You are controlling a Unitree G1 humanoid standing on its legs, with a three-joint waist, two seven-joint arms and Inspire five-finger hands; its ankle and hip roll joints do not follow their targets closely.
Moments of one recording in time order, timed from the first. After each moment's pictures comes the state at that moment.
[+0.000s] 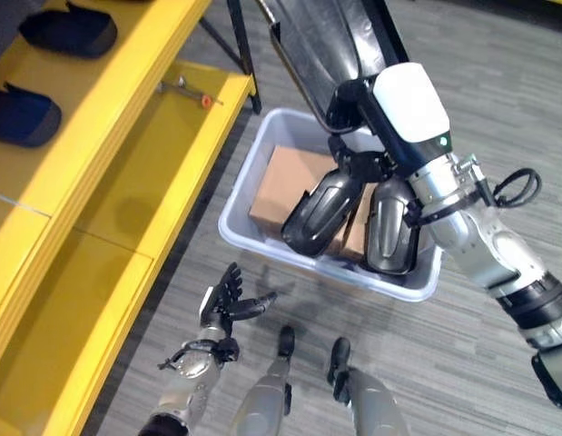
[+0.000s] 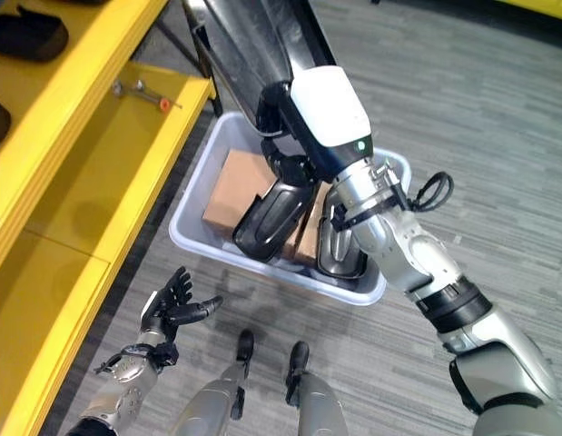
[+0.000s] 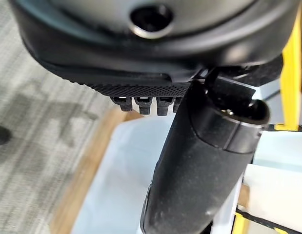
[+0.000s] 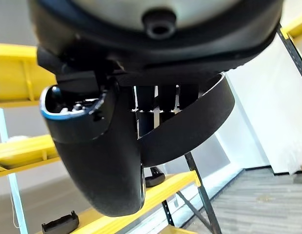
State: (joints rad) left arm -0.03 0.37 -0.28 0.39 -0.57 -0.14 0.13; right arm -0.73 -0.80 0.49 -0.03 -0.47 -0.09 -0.29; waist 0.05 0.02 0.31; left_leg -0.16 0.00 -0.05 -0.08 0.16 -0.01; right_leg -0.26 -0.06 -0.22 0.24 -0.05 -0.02
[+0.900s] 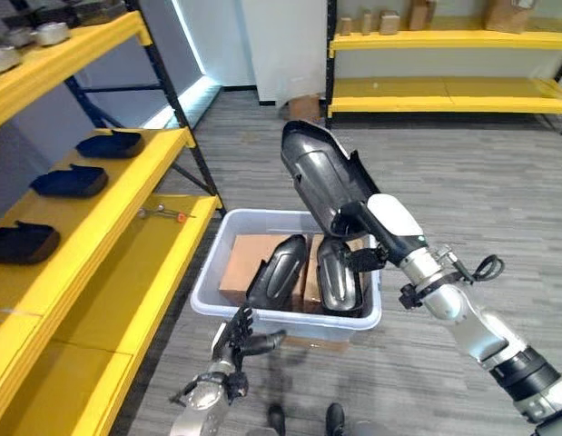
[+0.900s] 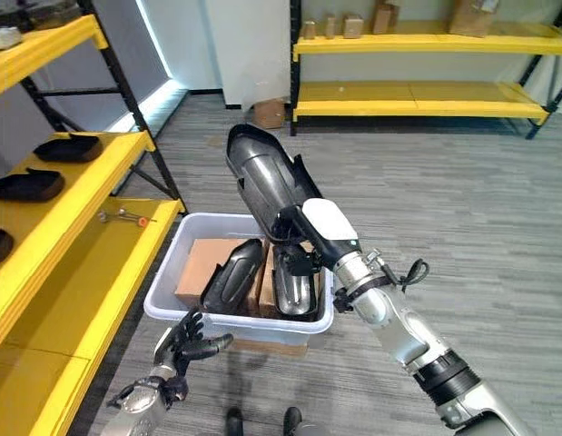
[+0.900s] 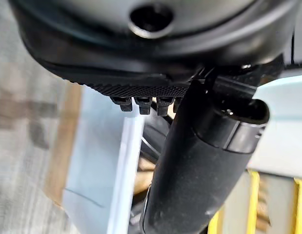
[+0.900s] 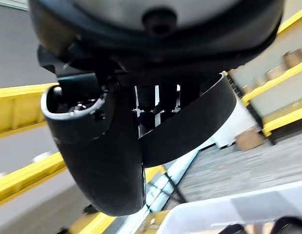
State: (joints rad) left arm 0.10 0.27 -0.28 0.47 -0.50 -0.10 0.10; right arm -0.38 -0.71 0.47 -0.02 -0.33 -0.10 -0.15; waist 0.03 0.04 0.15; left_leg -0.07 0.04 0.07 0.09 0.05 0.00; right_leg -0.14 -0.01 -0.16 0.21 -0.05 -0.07
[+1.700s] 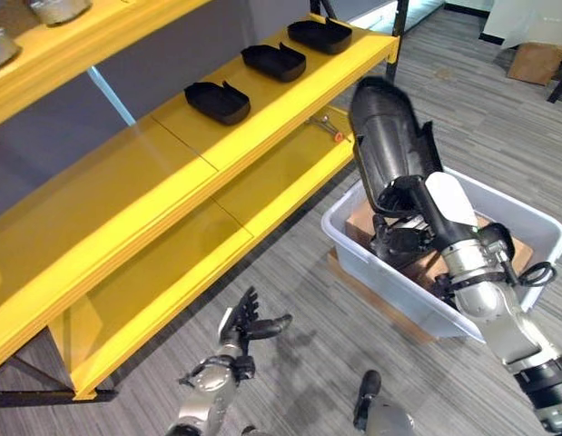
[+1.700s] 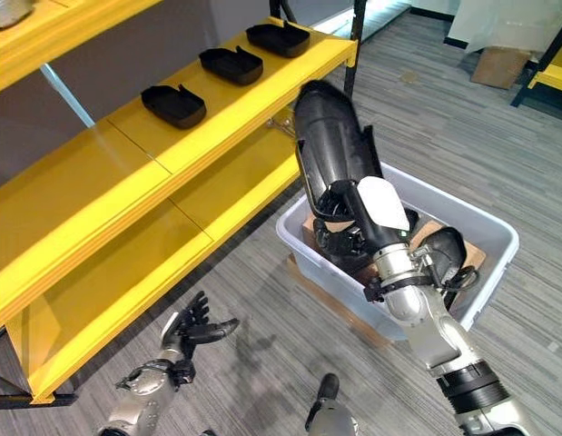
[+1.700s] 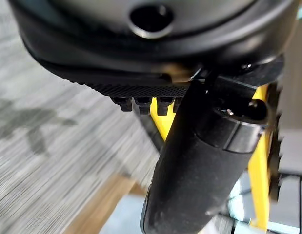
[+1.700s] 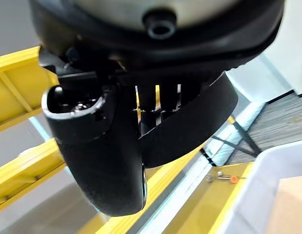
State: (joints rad) left arm -0.02 0.26 -0.26 0.49 -0.51 -0.11 0.12; right arm -0.28 -0.77 0.26 -0.04 -0.33 -0.07 -0.25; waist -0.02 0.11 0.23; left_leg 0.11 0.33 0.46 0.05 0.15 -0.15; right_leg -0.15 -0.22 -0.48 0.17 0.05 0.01
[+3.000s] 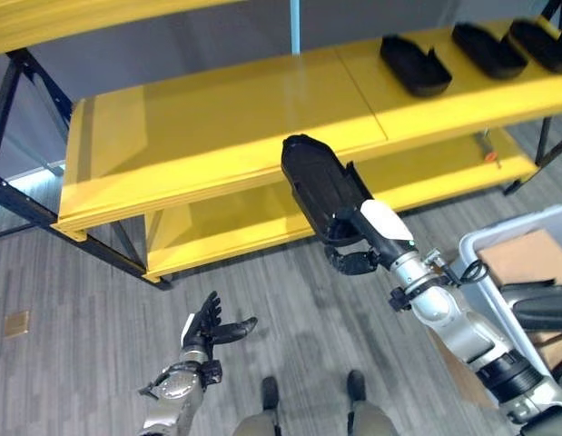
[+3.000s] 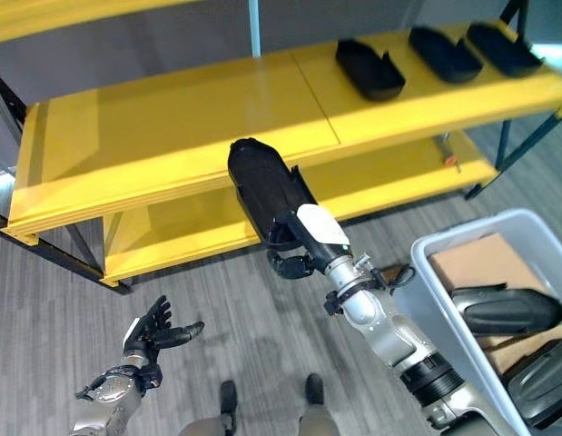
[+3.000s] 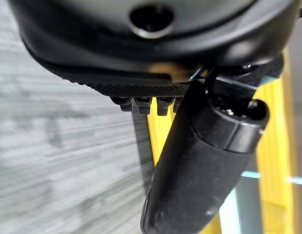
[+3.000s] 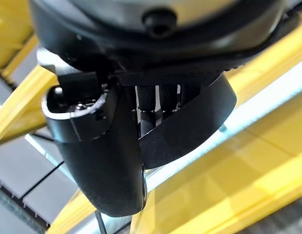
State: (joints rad) left arm -0.02 0.37 -0.19 0.51 -0.50 -0.11 0.13; right arm -0.39 -0.66 0.45 0.01 -0.30 -0.07 -0.14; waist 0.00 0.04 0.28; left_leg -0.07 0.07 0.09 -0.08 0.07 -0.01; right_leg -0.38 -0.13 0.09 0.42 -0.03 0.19
